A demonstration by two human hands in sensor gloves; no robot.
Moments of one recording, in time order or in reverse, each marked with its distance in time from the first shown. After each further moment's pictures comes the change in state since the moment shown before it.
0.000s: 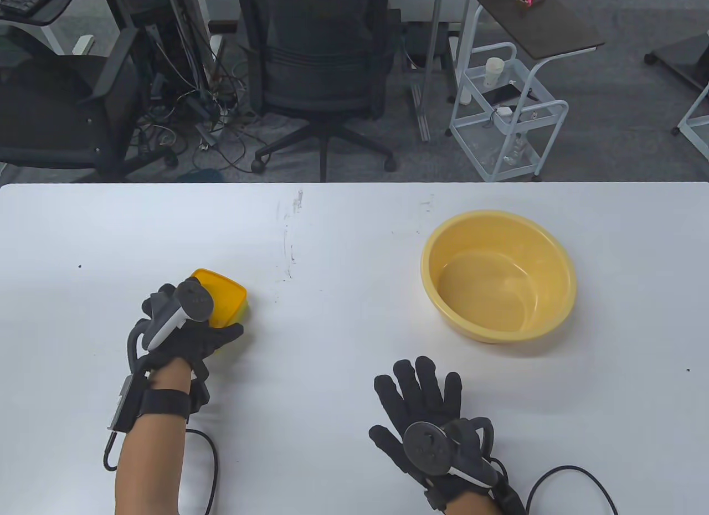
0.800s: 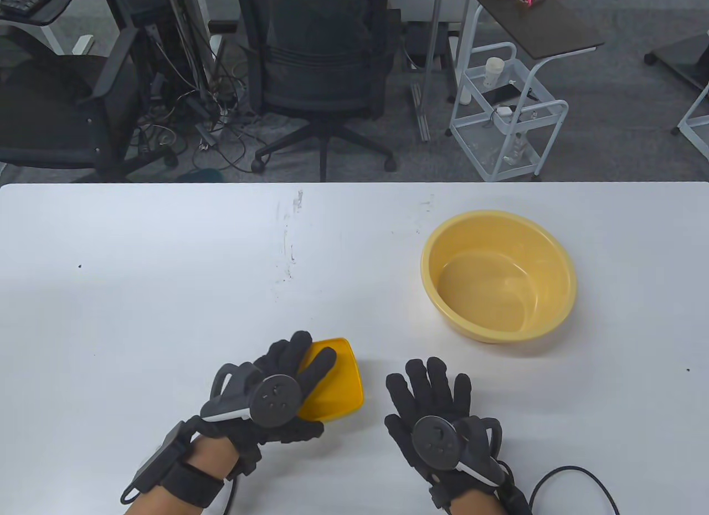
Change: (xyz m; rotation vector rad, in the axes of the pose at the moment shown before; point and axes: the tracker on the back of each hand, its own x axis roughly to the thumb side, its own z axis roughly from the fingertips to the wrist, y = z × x) left_hand 0.126 -0.069 0.155 0.136 -0.957 -0.264; right_hand -0.015 -0.004 0.003 -0.016 0.089 -0.018
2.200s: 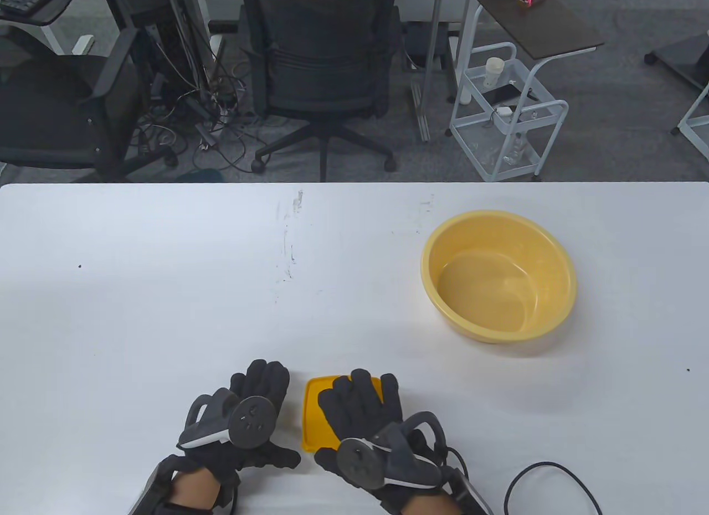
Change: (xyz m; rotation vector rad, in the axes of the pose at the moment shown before) left_hand -0.044 -0.050 0.033 -0.134 0.194 0.078; right_hand 0.113 0.010 -0.024 0.167 -0.294 0.222
